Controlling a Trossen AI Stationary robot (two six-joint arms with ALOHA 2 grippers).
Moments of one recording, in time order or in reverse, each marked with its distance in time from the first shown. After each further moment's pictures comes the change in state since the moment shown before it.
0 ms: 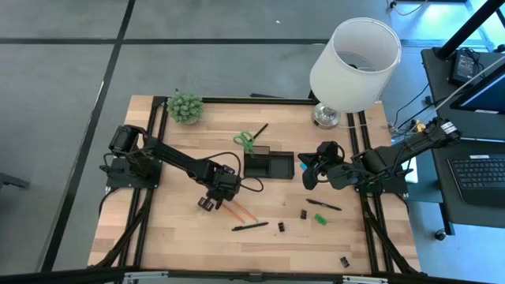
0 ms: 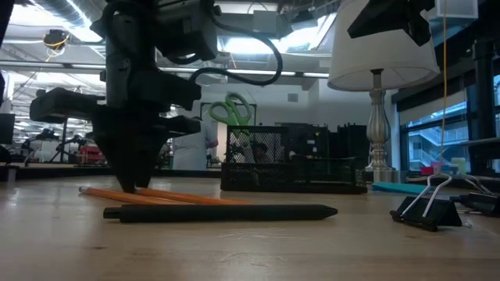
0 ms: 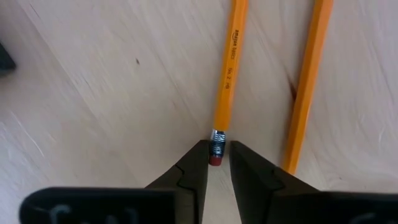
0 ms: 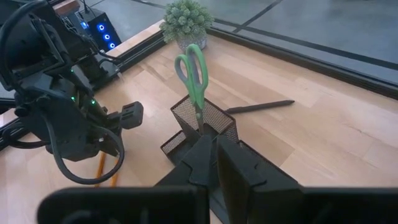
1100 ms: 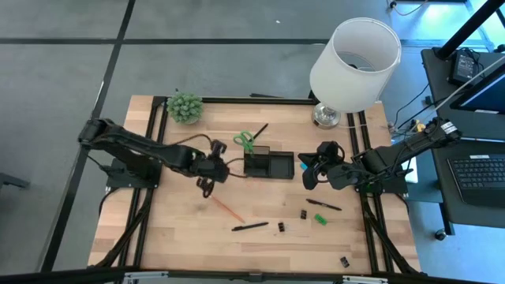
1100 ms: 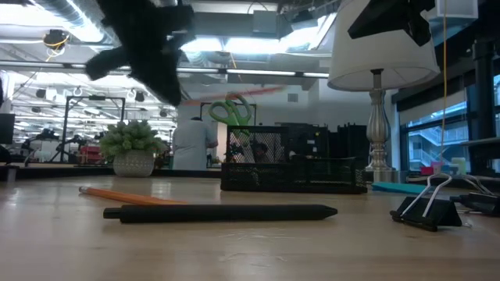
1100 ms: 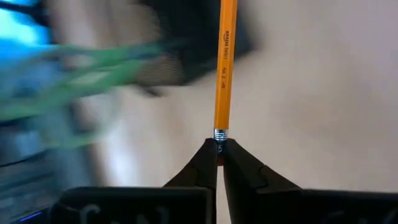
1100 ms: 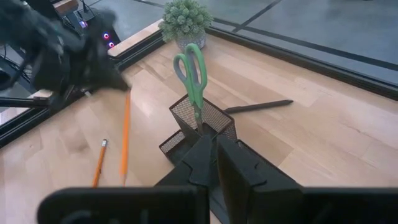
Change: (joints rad) left arm 0.001 -0.400 -0.004 -0.100 -0.539 0.100; right arm -0.001 -0.001 0.000 -0.007 0.001 0.000
